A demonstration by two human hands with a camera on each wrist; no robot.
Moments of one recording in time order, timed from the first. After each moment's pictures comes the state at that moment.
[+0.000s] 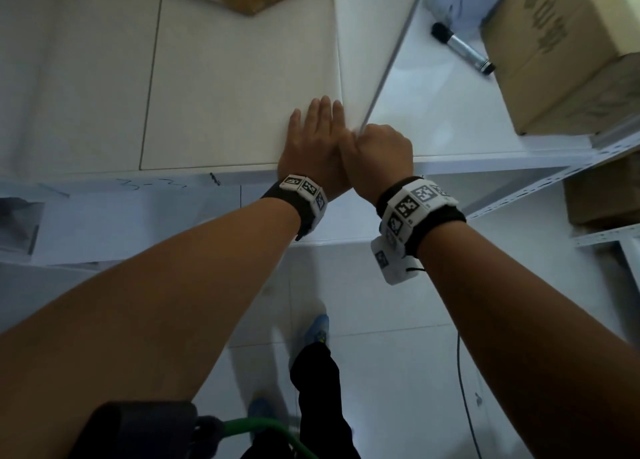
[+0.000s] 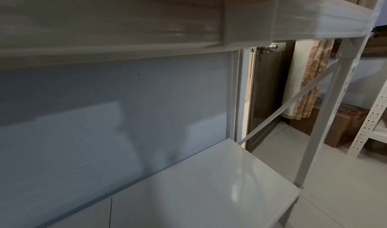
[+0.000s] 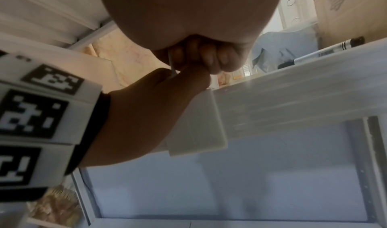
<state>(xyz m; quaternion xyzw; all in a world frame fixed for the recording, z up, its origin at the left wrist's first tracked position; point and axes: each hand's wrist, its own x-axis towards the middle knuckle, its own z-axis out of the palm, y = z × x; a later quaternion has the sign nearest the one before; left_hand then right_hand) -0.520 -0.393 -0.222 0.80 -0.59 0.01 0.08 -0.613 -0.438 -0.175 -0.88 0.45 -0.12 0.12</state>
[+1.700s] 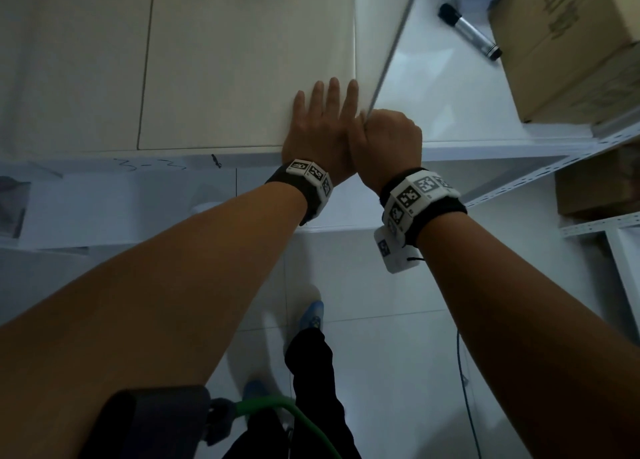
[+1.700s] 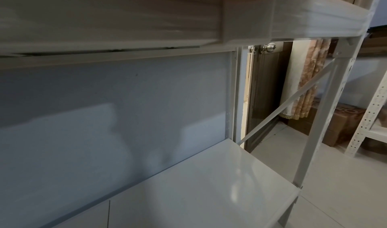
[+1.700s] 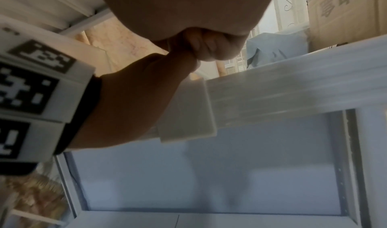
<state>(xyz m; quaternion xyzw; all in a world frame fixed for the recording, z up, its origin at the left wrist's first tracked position) -0.519 -0.393 -0.229 0.79 -0.60 0.04 0.14 -0.616 -0.432 -0.178 -0.88 0.43 -0.18 0.11</state>
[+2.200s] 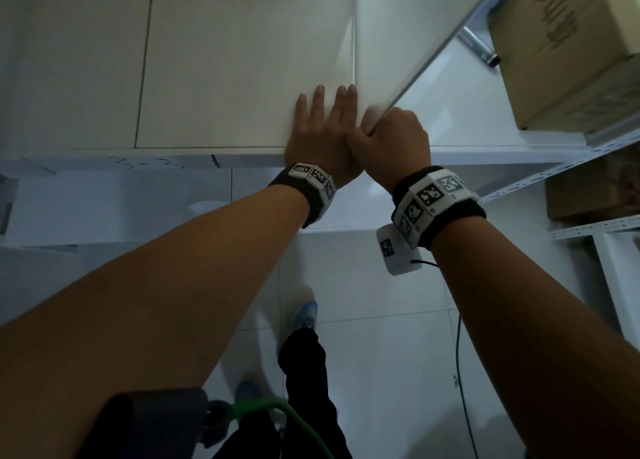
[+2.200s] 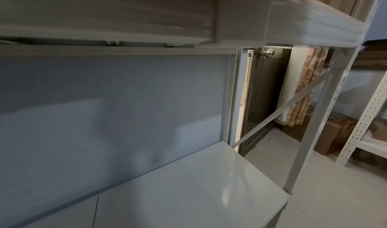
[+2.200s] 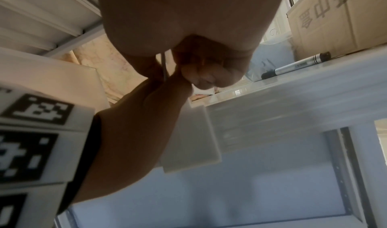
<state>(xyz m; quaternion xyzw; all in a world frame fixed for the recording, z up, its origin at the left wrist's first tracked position) -0.522 -0.396 -0.235 0.79 -0.59 0.05 0.17 -0.615 -0.439 -0.170 -0.84 0.48 -0.15 0.22</state>
